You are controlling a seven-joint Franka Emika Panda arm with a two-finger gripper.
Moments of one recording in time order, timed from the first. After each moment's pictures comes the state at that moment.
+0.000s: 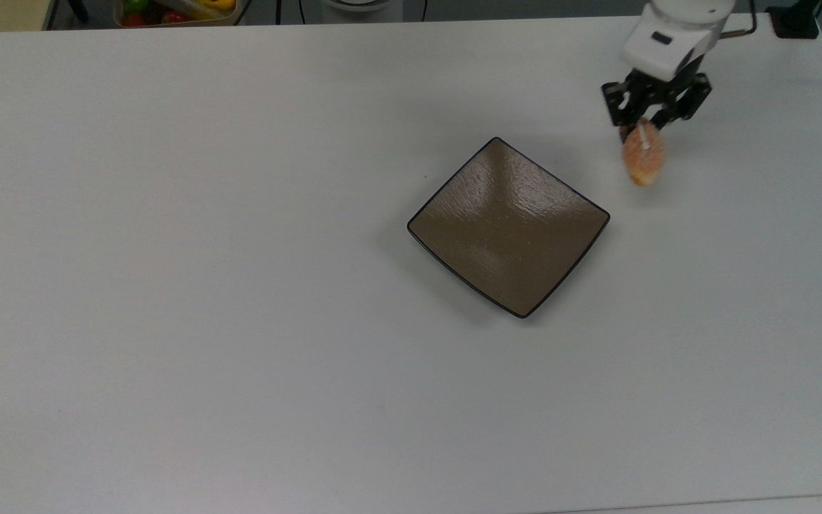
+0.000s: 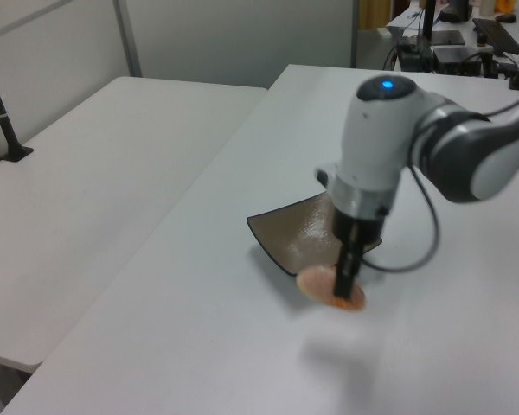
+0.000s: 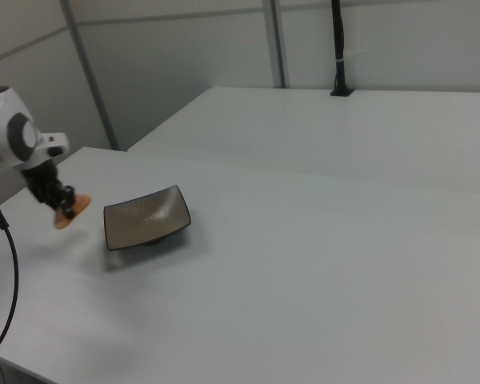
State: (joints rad) arm 0.50 0.37 0.26 -1.69 -0.16 2.18 0.65
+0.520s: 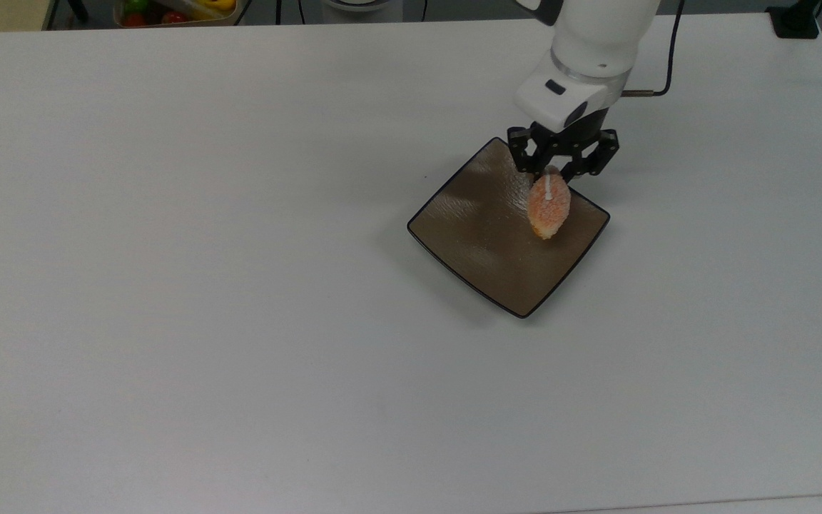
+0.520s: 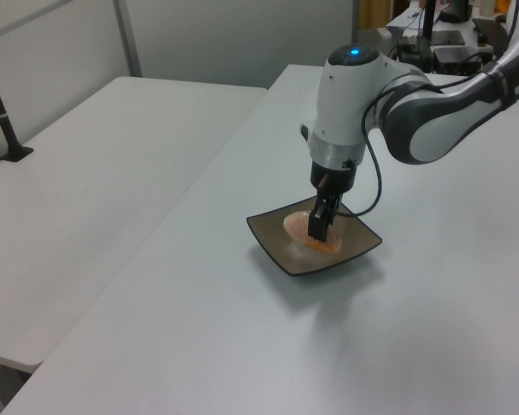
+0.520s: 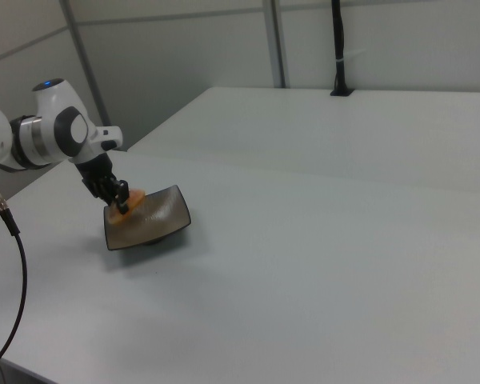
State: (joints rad) arm 0.42 0.37 0.11 -1.69 -0.16 2.18 0.55
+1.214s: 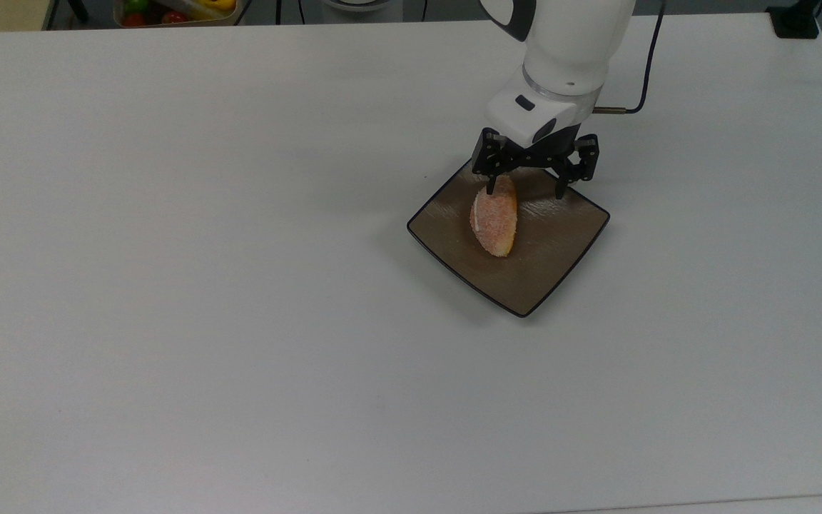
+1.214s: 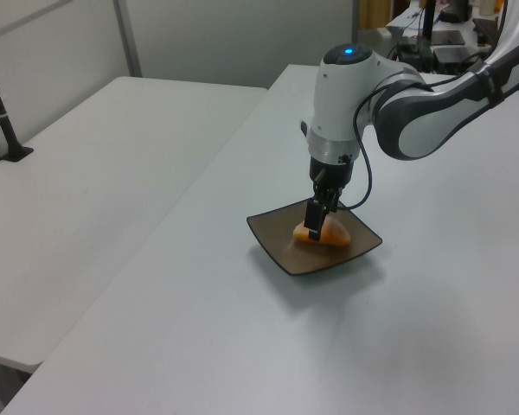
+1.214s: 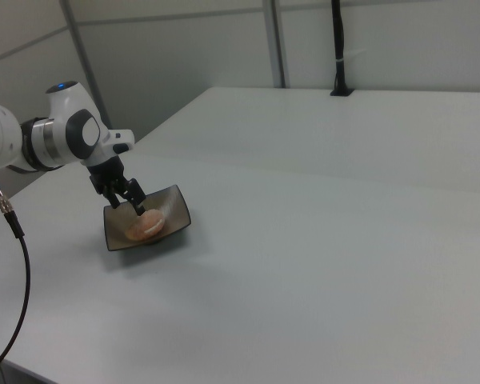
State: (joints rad) arm 0.39 0.38 0.10 -1.70 -0.16 2.18 0.55
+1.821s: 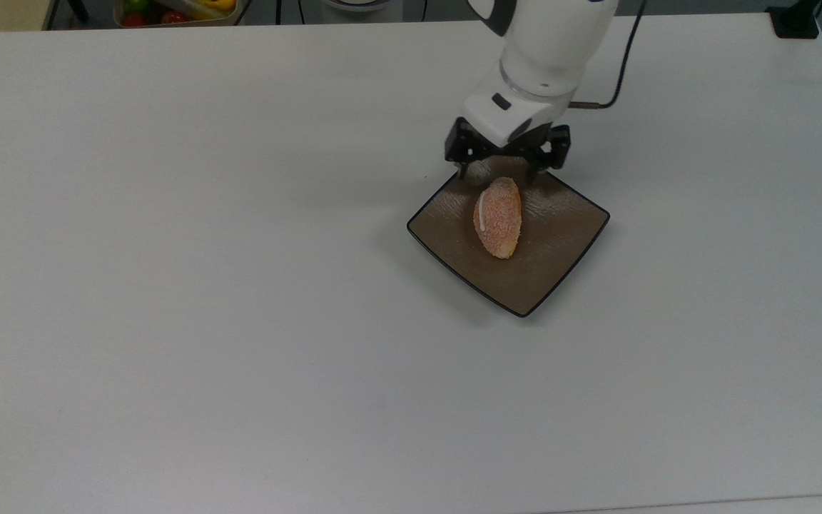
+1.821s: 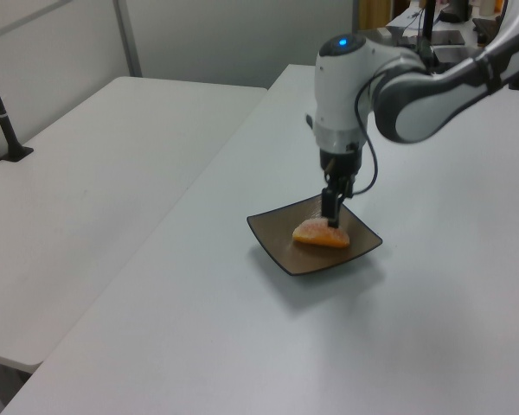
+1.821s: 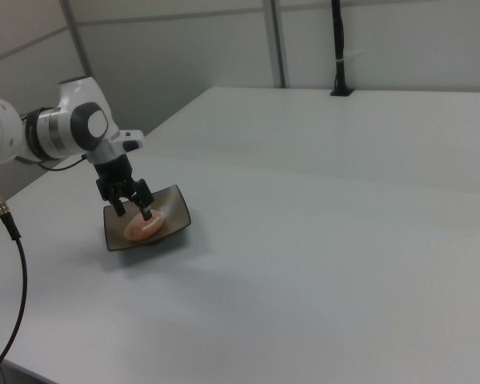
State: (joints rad) arm 0.36 0.34 0.09 -1.69 -0.15 2.01 0.45
